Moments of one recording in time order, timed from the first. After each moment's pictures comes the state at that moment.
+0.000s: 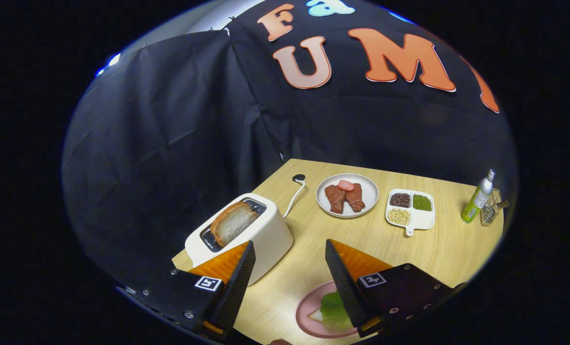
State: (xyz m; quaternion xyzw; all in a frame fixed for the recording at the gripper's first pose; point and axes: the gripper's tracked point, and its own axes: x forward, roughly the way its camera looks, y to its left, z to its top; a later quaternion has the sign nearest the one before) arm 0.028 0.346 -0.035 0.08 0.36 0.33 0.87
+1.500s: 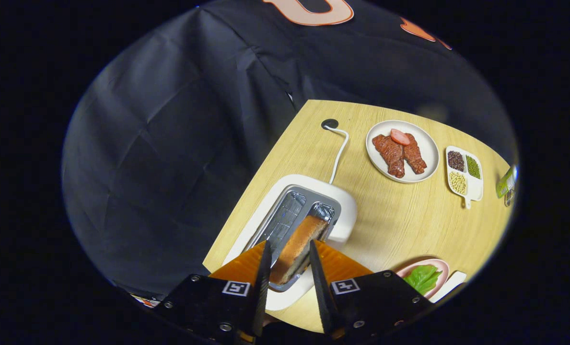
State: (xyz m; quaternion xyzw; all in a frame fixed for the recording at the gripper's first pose) arm 0.032 0.480 -0.072 0.07 0.56 0.31 0.76
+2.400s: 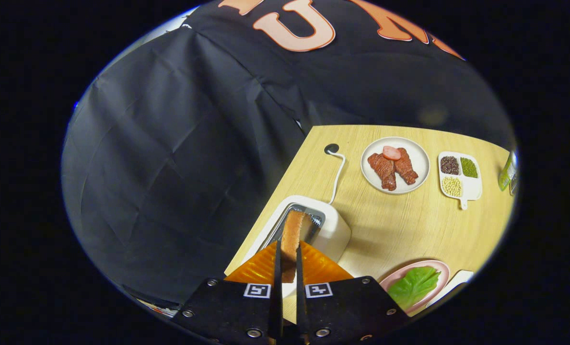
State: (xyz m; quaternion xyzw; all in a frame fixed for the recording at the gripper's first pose) arm 0.044 0.427 -0.010 0.17 0.49 0.33 0.79
